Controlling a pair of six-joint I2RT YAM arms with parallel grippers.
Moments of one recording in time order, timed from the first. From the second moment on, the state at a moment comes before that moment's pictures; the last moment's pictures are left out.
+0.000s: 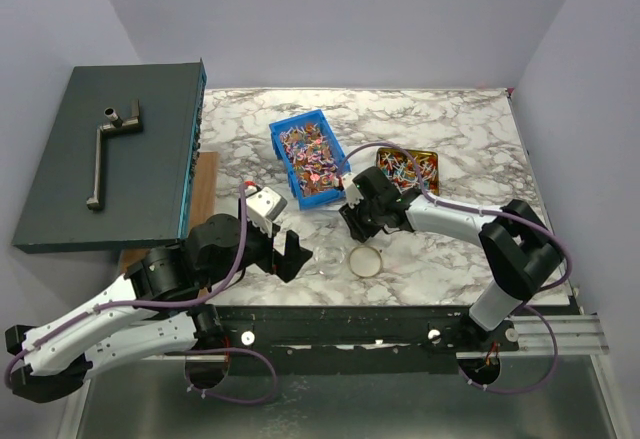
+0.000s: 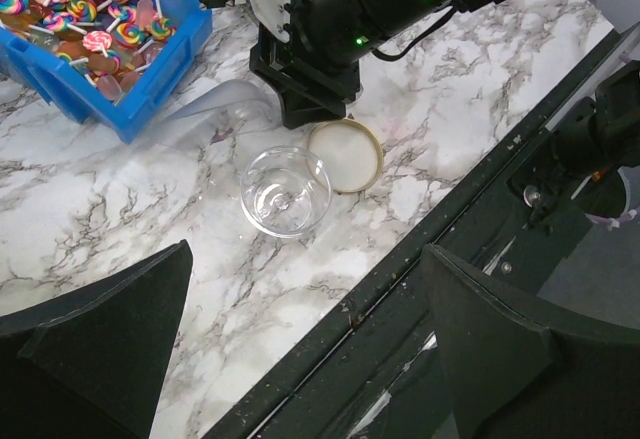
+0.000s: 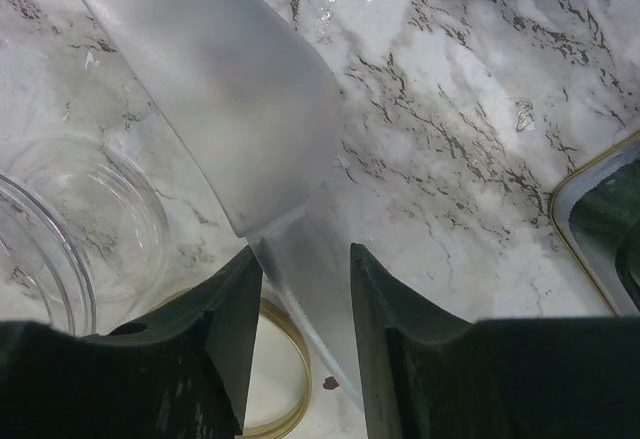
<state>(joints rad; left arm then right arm) -1.09 0.65 0.91 -0.66 -0.20 -0.33 0.73 1.66 0.95 -0.28 -0.10 -0.05</state>
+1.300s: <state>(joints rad) -1.07 0.64 0.88 -0.65 -0.24 -0.34 0.73 1.32 0.94 -0.38 -0.15 -0.05</state>
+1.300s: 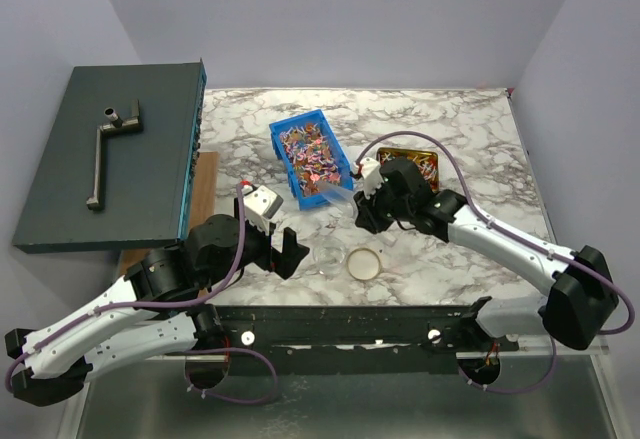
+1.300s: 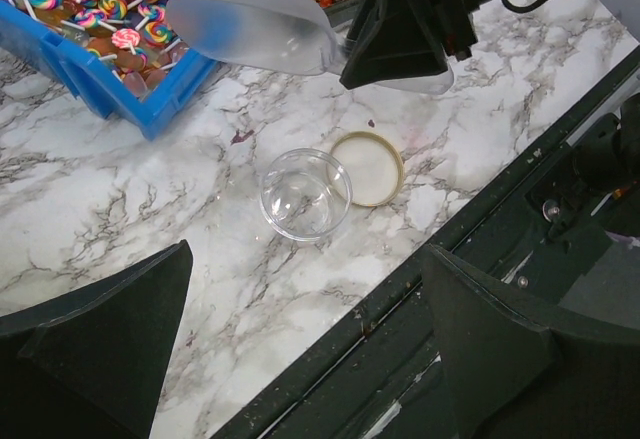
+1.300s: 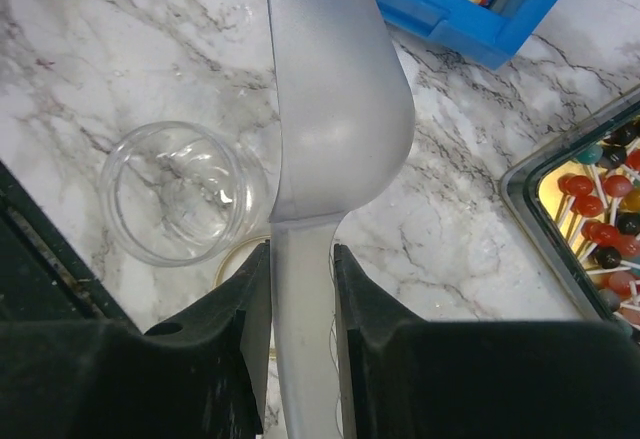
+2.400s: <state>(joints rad) -1.07 0.51 0.84 -0.60 -0.25 -0.32 0.75 1.12 0.93 -0.46 -0.88 0.10</state>
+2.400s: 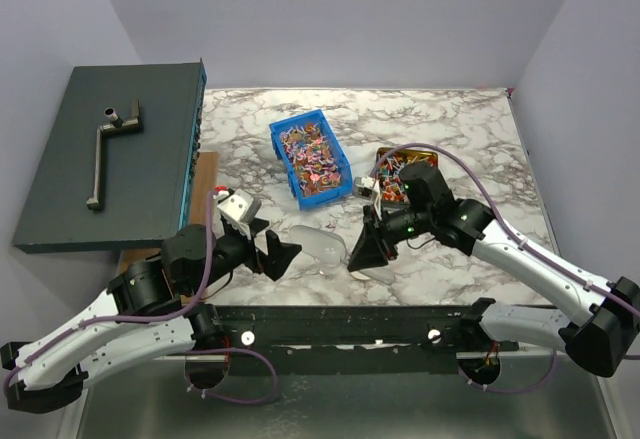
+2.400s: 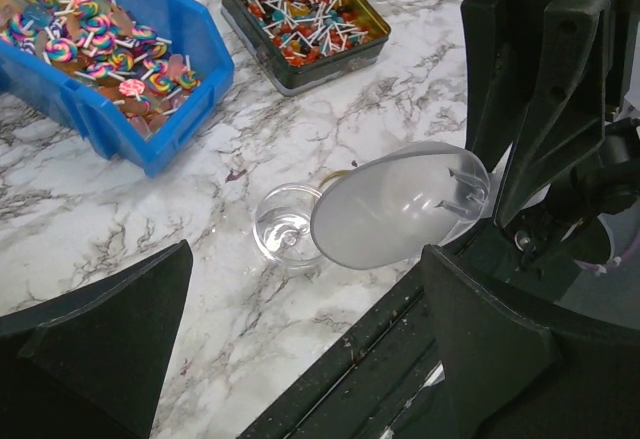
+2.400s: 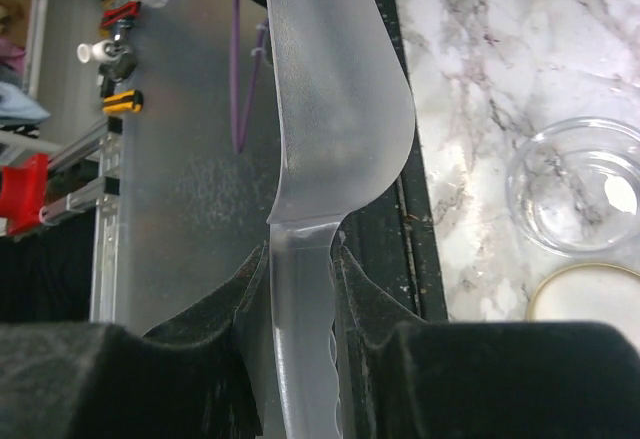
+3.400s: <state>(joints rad) -1.07 0.46 0.82 -0.52 0.09 -0.27 0.88 1.15 1.01 -0.47 -0.99 0.08</state>
